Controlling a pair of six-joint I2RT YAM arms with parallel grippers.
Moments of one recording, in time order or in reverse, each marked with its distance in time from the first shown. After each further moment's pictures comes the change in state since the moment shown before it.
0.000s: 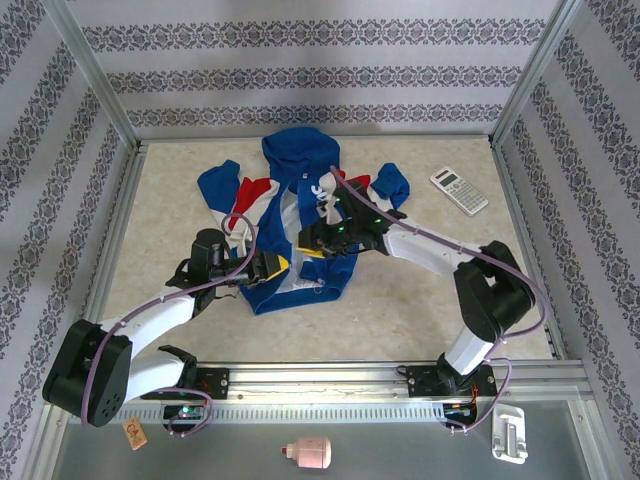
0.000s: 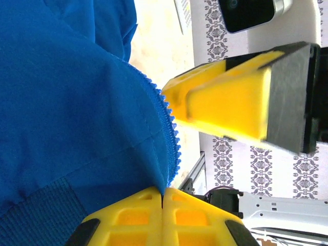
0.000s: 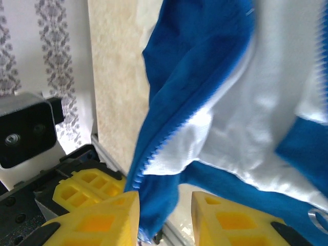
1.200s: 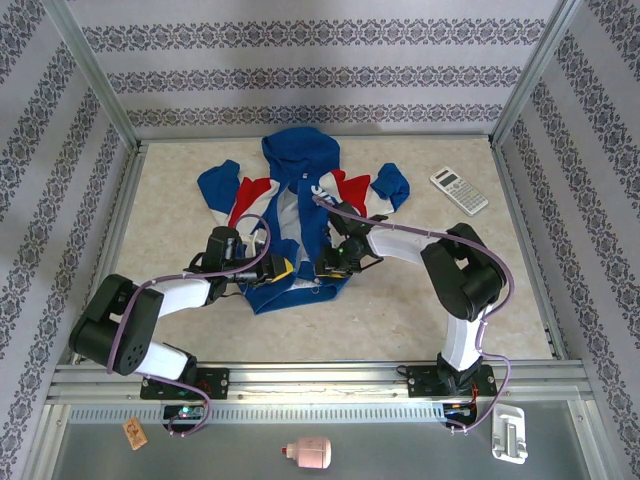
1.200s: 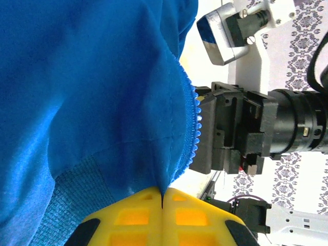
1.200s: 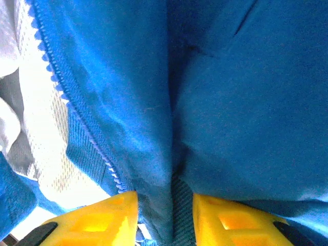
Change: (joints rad) left arm 0.002 0.282 0.044 0.074 0.000 0.046; right arm 0.035 0.214 0.011 -0.217 0.247 -0.274
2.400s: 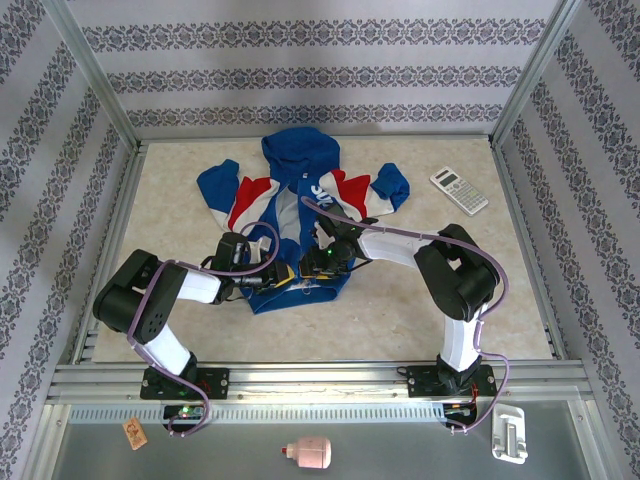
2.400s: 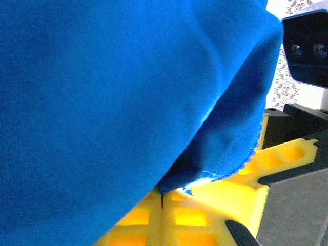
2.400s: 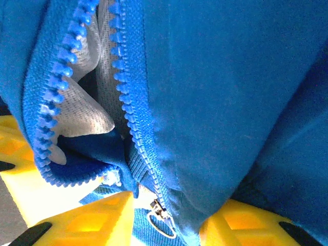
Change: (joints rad) left arm -0.016 0.200 -0.007 0.126 -0.060 0.020; right arm 0.054 0.023 0.026 0.077 -0.056 0.050
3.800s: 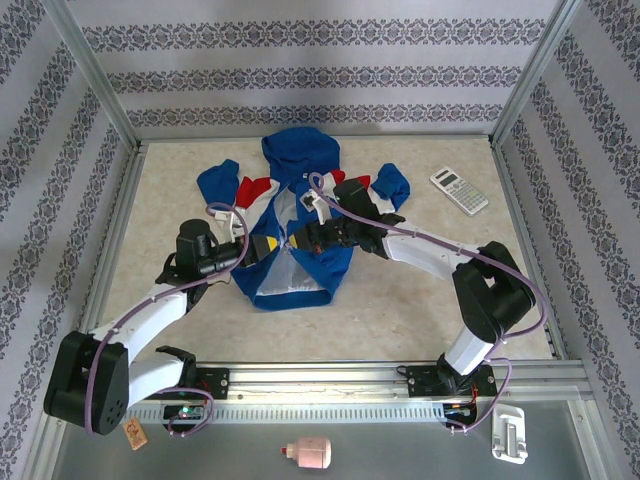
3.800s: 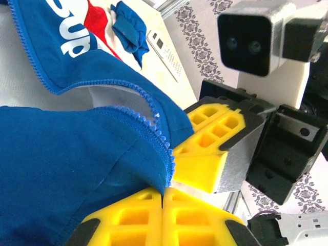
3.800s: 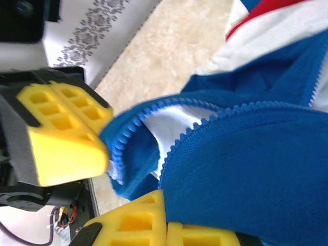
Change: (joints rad) left arm 0.115 -0.528 0.006 -0.161 0.012 0.207; right arm -0.051 -0.217 -0.063 0.394 -0.254 -0.298
